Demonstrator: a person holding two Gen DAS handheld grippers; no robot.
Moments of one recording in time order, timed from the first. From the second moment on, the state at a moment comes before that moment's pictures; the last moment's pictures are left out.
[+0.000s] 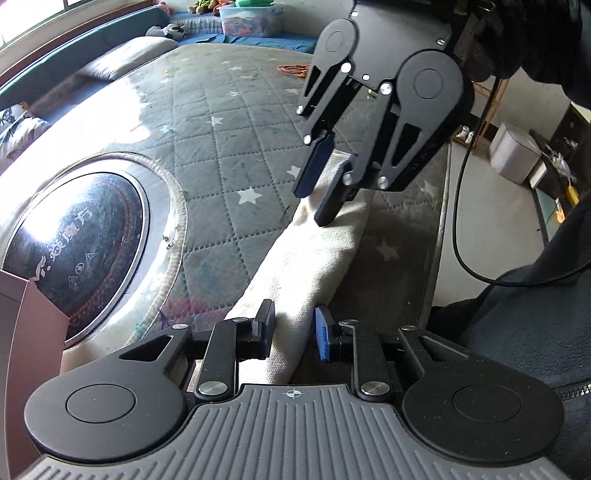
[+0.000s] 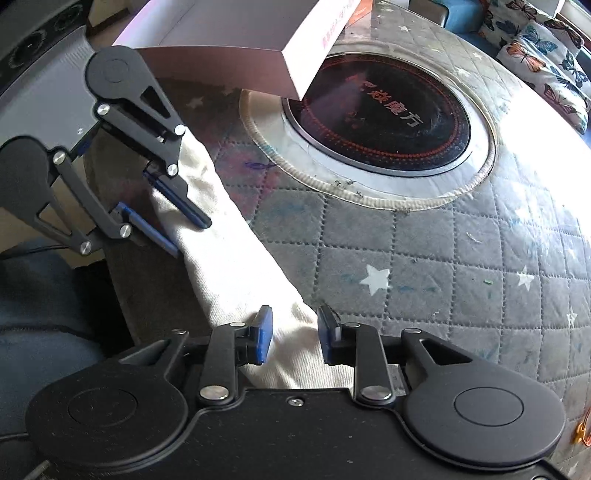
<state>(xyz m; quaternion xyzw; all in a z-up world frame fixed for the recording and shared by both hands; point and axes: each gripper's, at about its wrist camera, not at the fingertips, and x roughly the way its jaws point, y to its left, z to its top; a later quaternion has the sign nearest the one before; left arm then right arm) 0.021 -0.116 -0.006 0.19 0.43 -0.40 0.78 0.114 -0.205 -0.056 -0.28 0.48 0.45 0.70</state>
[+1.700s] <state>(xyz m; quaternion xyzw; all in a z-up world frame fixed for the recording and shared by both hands) 0.018 -0.080 -0.001 0.27 0.39 -0.40 0.79 0.096 -0.197 -0.073 -0.39 0.41 0.49 0.66</state>
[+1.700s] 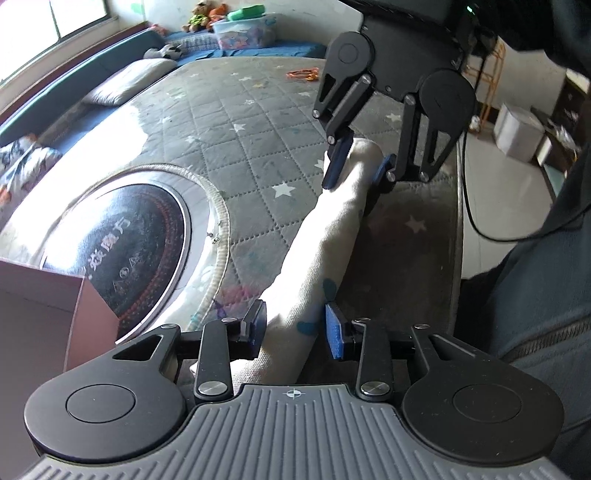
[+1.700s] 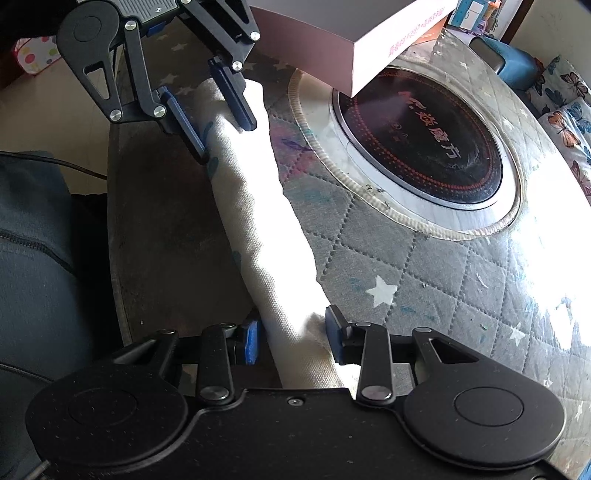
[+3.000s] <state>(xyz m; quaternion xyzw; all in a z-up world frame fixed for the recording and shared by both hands) -0.022 -0.015 0.039 0.19 0.40 -0.28 0.85 0.079 -0.155 -0.022 -0.41 0.36 0.50 0.67</state>
